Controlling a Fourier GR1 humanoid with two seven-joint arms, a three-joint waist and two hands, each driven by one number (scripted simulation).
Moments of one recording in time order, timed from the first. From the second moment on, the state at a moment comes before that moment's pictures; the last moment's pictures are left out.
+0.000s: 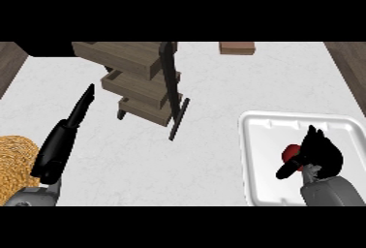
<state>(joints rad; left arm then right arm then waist) -0.08 0.31 -0.12 -1.65 -0.19 0.05 -0.06 -0.16 -0.34 0.23 -1.48 0.81 0.13 1.16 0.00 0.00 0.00</state>
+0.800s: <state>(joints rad) -0.08 0.28 -0.08 -1.64 -0.22 0.01 -0.08 -0.17 -0.22 0.13 -1.34 0.92 0.07 1.02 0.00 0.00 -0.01</state>
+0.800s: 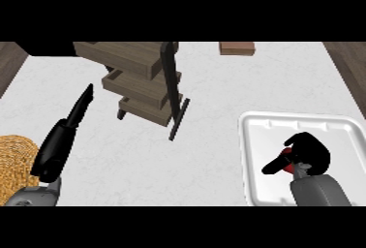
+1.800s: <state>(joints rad) -0.04 0.26 -0.05 -1.68 -0.24 -0.02 -0.07 -0.26 -0.47 0.09 -1.97 0.81 0.48 0.87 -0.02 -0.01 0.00</state>
